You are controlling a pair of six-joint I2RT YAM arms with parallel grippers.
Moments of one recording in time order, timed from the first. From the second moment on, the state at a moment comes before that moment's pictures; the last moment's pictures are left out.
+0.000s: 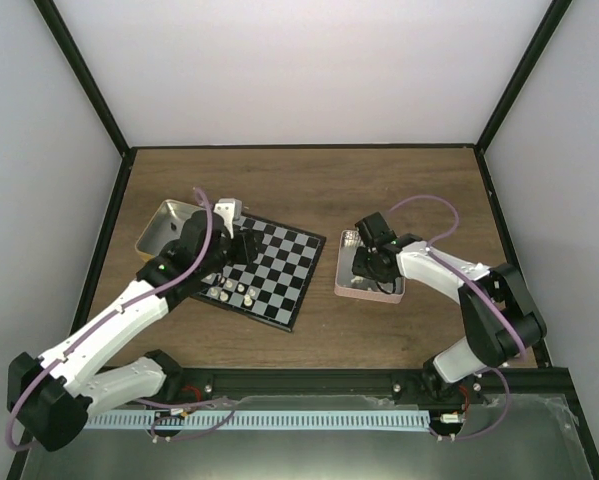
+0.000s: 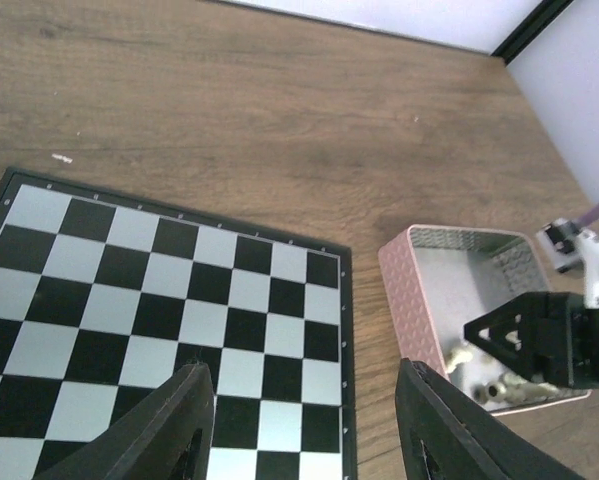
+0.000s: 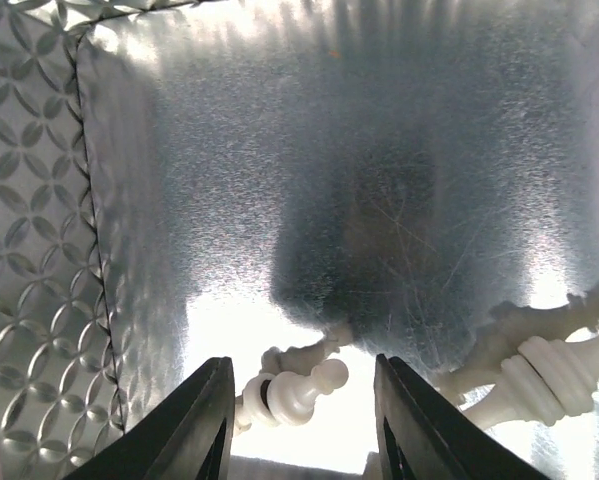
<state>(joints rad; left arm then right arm) -0.62 1.06 0.85 -0.37 -0.03 -0.49 0.49 1.51 0.84 -0.51 0.07 0.71</state>
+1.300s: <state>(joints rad) -0.62 0.99 0.80 -0.27 -0.03 -0.54 0.49 1.56 0.83 -0.47 0.06 0.82</state>
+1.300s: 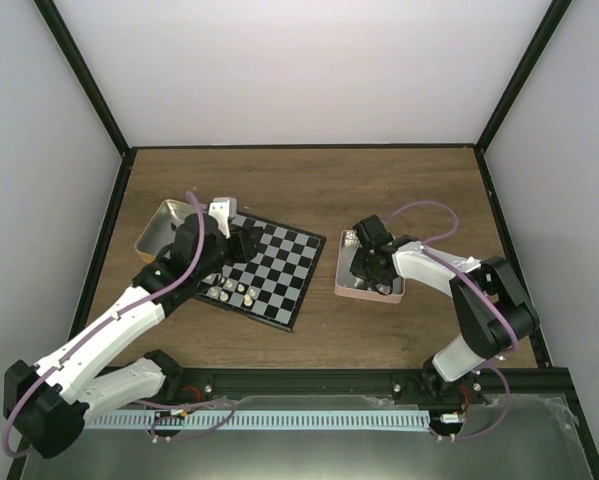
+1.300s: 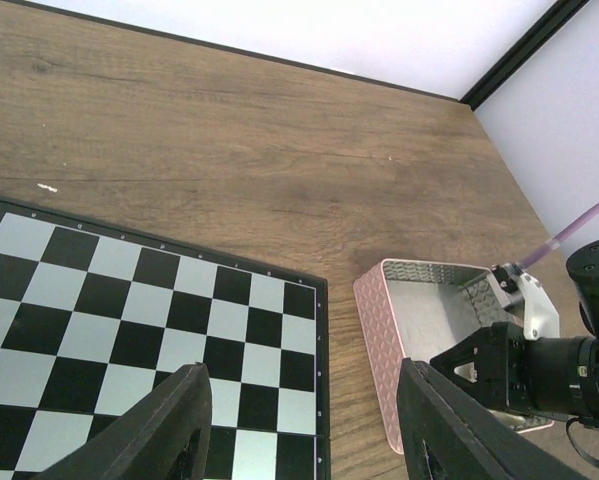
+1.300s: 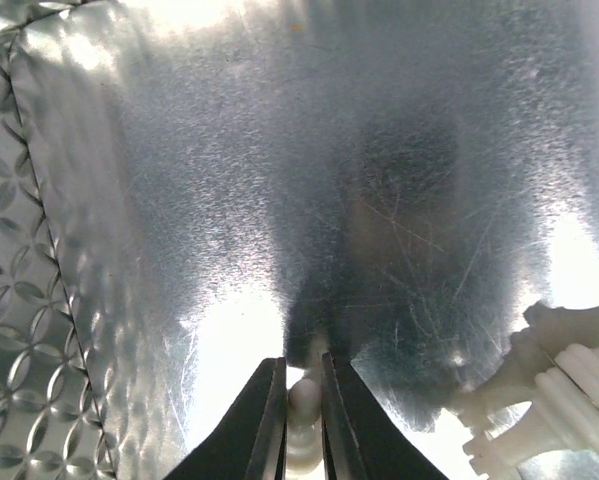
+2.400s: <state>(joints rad) -0.63 0.99 0.54 0.21 0.37 -0.84 0.61 1.18 0.78 0.02 -0.24 1.01</state>
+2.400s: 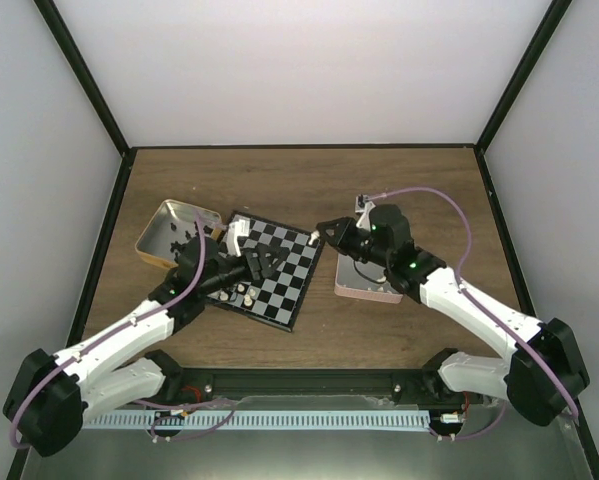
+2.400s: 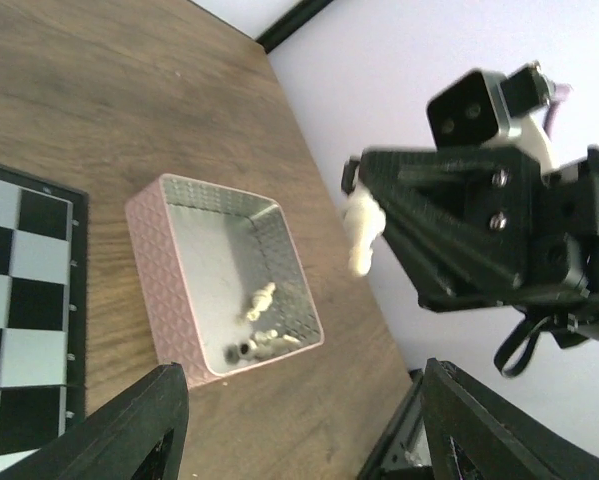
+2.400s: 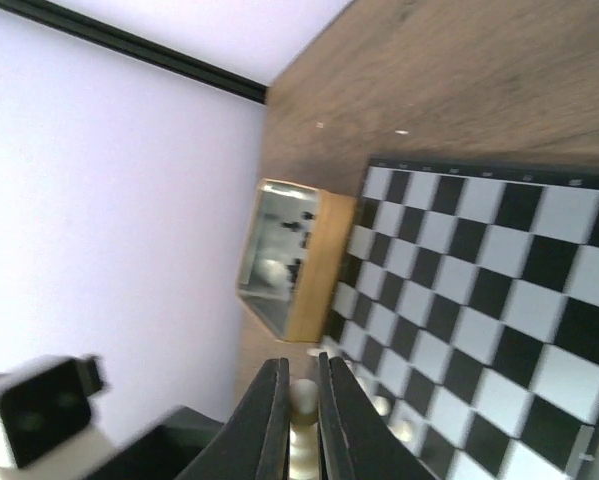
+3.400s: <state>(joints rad) -0.78 1.13 0.54 0.57 0.14 -0.84 0.63 1.22 0.79 0.20 -0.38 1.50</state>
